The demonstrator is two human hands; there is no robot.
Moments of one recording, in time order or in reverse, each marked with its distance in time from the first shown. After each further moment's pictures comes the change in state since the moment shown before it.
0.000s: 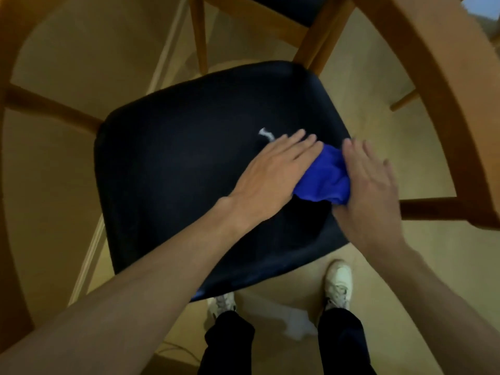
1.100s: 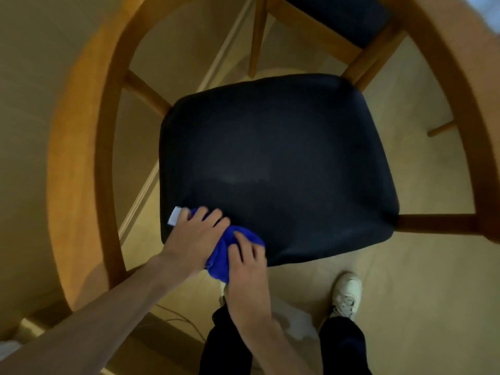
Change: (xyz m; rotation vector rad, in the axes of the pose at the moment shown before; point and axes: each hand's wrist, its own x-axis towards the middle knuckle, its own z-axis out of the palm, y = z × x) left_hand -0.209 -0.029 -0.008 0.364 -0.443 -0.429; right_hand -0.152 -0.179 0.085 0.295 -0.369 -0.215
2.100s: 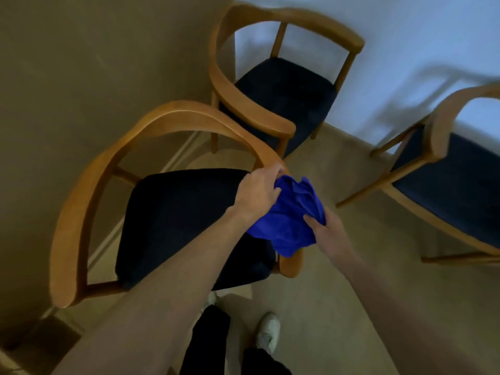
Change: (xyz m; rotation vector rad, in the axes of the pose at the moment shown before) left_hand 0.105 0.203 -0.366 -0.755 0.612 -0.063; right_hand -0.003 0.173 -0.446 0.728 0.147 0.294
